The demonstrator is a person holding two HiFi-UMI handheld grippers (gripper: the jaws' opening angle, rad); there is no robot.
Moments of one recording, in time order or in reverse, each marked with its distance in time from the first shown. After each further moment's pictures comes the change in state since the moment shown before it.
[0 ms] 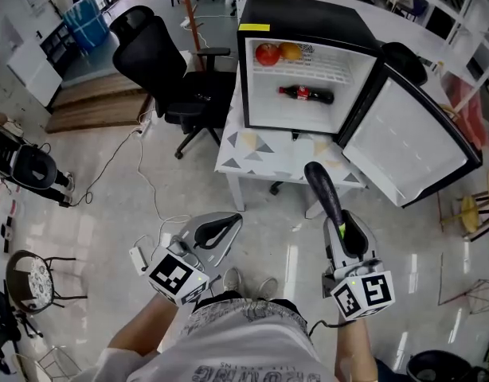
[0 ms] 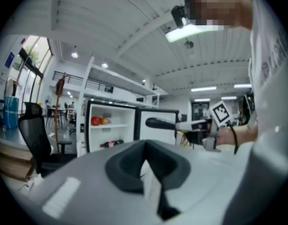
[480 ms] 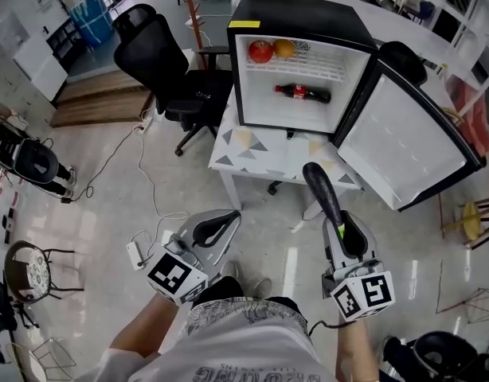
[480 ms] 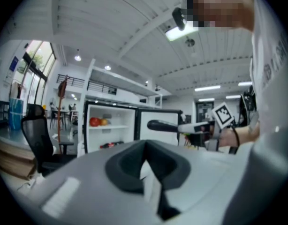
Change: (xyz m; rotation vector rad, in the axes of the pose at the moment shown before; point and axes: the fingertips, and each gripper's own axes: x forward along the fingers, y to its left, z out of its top) left arm 0.029 -0.027 0.003 0.002 -0.013 0.057; right arm -0.017 -0.036 -0.003 0.002 0.003 0.048
